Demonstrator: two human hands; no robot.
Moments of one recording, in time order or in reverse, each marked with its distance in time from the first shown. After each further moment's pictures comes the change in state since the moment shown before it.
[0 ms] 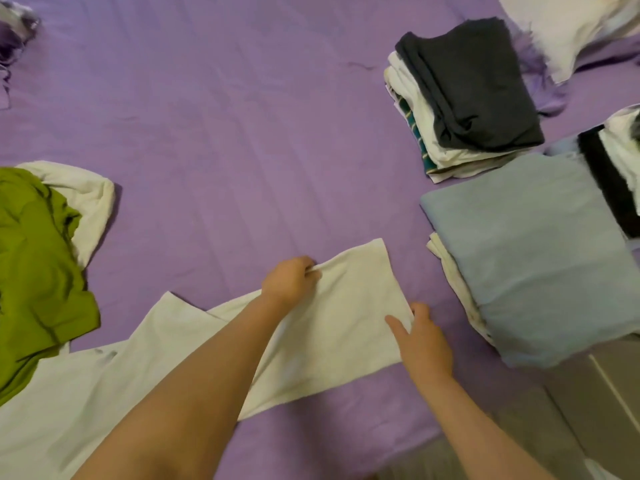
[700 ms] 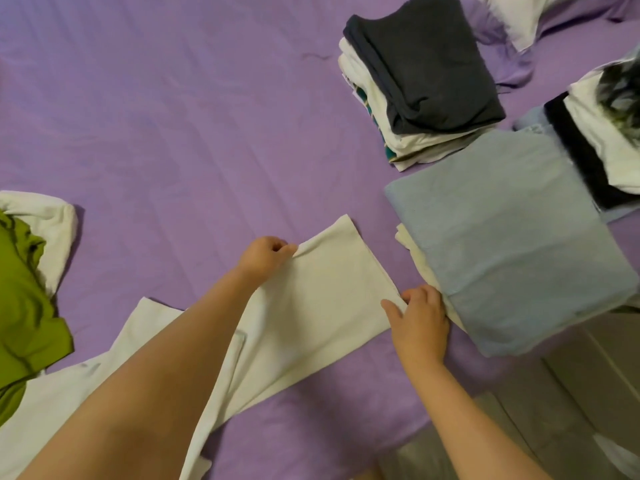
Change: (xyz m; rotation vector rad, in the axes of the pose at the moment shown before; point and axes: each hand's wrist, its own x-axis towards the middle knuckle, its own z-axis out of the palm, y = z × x) left_hand 0.038 0.028 -0.014 -0.285 -0.022 -0.139; right_hand 0.021 0.012 -0.023 0.009 0.254 0.008
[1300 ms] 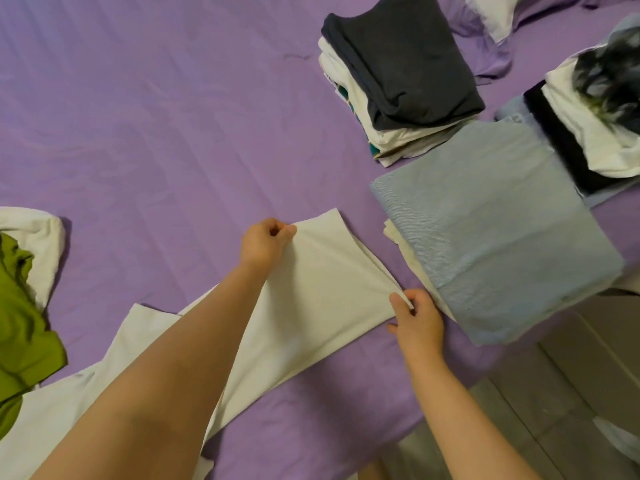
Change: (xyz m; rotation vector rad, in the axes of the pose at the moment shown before) left_hand 0.009 0.027 0.016 -0.137 0.212 0.050; right_hand -0.003 0.011 0.000 0.834 -0.080 0.287
